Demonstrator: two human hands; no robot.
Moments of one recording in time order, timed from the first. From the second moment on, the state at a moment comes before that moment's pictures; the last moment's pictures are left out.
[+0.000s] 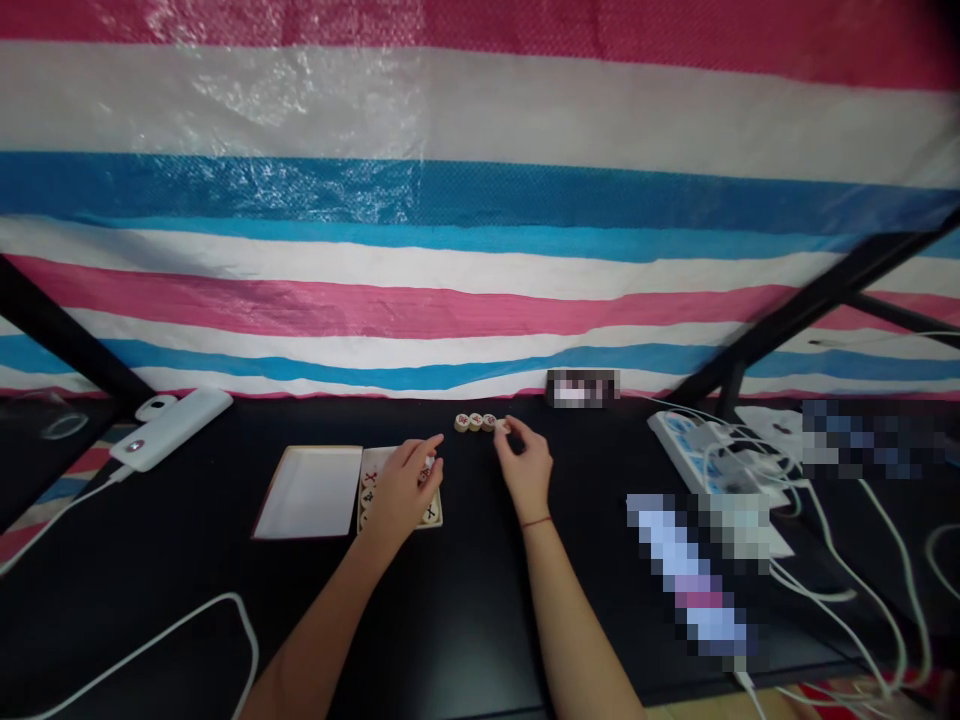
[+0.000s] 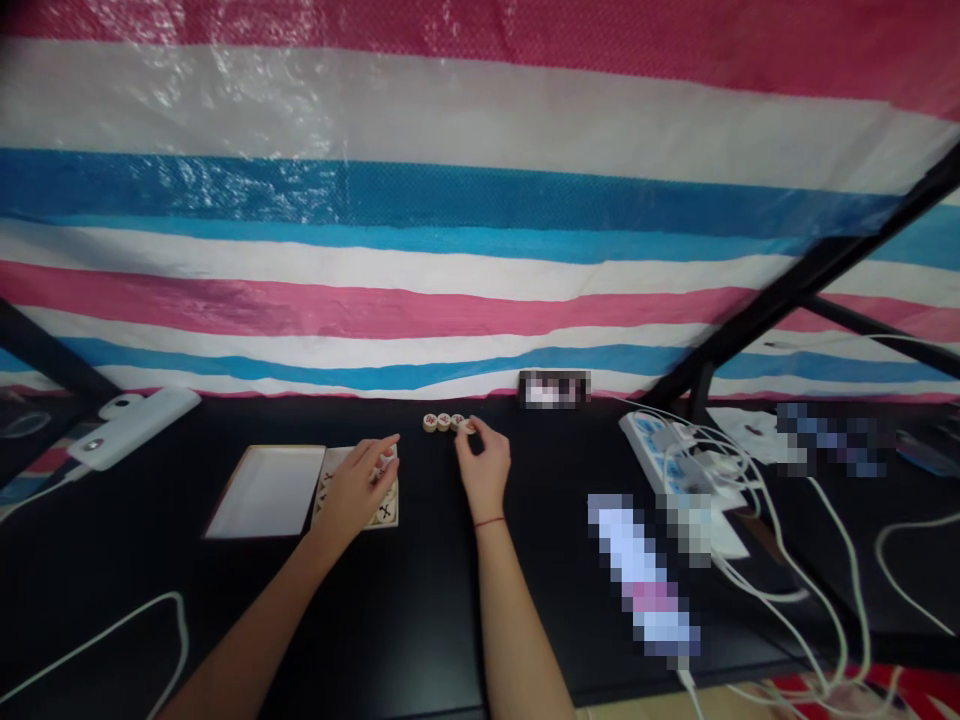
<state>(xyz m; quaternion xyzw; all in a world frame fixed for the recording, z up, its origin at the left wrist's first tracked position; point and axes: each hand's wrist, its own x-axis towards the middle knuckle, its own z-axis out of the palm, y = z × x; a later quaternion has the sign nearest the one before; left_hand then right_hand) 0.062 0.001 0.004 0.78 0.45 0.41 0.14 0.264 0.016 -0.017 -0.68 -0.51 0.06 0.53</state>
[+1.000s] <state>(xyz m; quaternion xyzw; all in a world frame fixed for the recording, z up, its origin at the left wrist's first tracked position) 0.062 0.000 0.006 0.77 0.46 0.40 0.19 0.292 0.035 -0.043 -0.70 -0.60 0.02 0.38</state>
